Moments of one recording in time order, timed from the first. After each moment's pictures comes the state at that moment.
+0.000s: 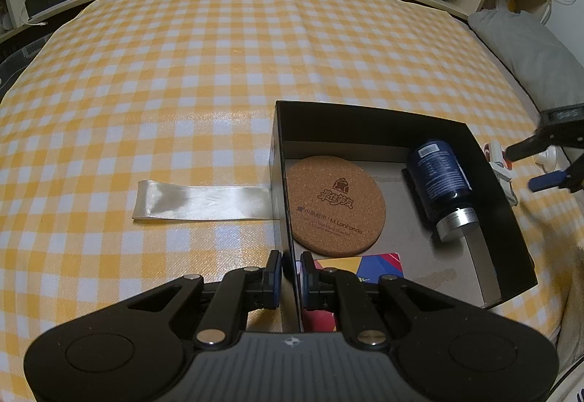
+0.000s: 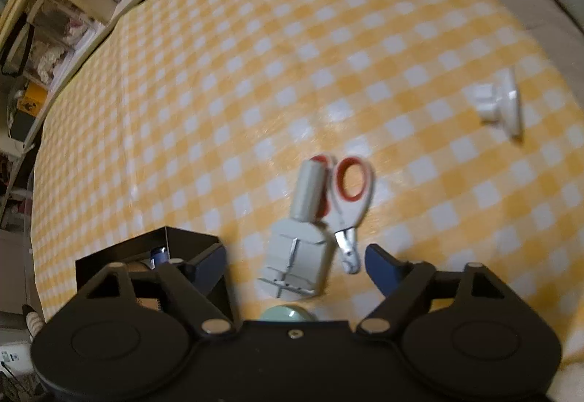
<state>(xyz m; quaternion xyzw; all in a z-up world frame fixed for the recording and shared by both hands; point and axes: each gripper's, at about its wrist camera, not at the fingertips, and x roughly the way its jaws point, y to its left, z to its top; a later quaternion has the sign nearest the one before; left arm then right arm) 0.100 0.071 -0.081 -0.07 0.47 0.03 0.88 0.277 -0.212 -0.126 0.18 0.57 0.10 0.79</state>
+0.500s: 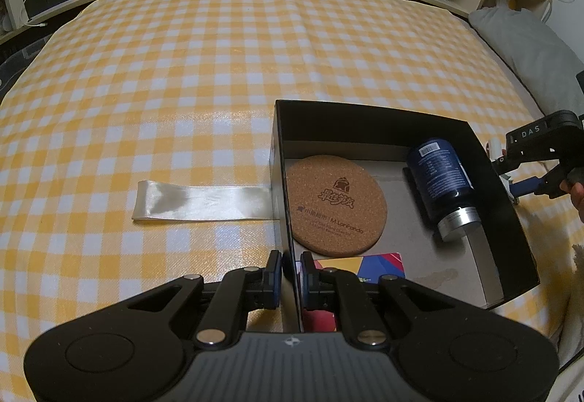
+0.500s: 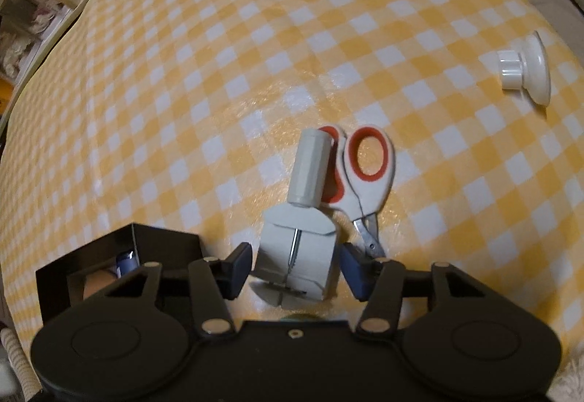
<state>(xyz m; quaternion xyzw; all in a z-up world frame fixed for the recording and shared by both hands) 0.100 0.071 -0.081 -0.07 0.47 0.03 0.88 0.280 -0.177 -0.164 0.17 0.59 0.05 0.79</state>
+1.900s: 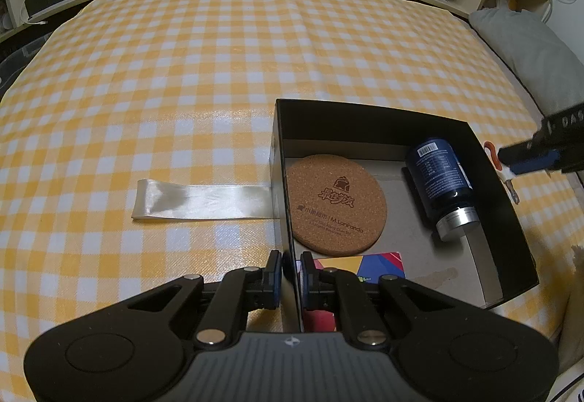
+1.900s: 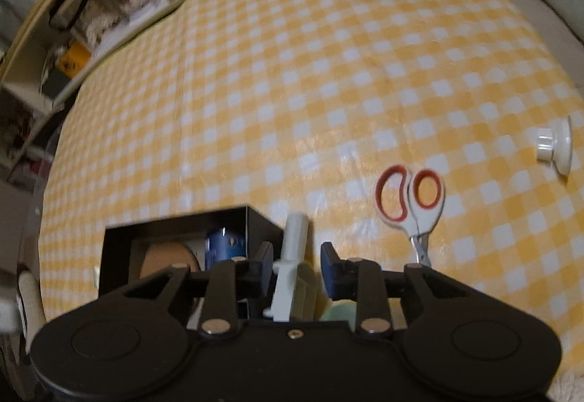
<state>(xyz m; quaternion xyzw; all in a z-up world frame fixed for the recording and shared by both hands) 0.097 0.072 -0.081 -0.08 0.47 0.03 0.88 0.256 -0.153 -0.100 0.12 0.54 0.17 0.82</state>
